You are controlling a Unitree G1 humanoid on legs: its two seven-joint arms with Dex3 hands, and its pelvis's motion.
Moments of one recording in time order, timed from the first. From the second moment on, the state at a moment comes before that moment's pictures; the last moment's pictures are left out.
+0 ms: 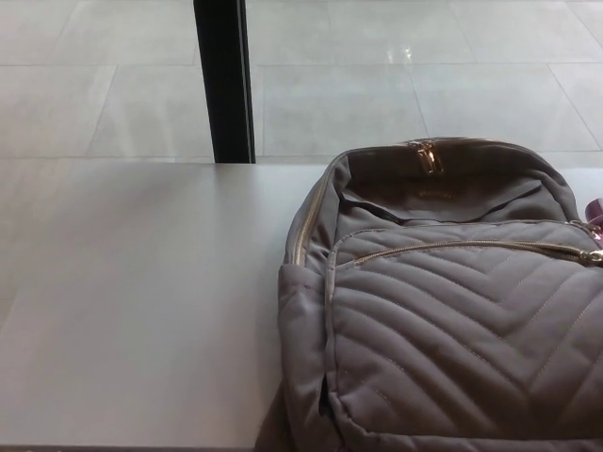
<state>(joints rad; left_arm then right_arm) 0.13 0.59 0.44 0.90 -0.27 -0.06 -0.62 -0.26 -0.68 -0.23 -0.07 0.05 0.63 0.32</state>
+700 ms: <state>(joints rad) 0.14 0.59 0.44 0.90 -0.28 -0.07 -0.62 -0.23 -0.81 -0.04 -0.08 -0.07 0.45 0.33</state>
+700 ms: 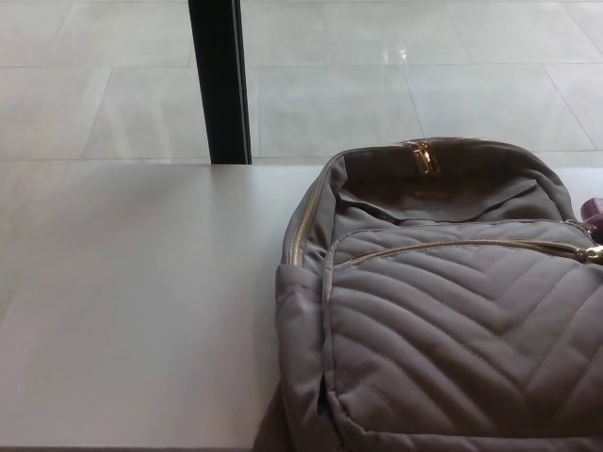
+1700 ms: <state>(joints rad) 0.15 0.58 0.44 0.92 -0.29 -0.09 -0.62 -0.25 -0.82 -0.05 -0.01 -0.17 0.38 0.33</state>
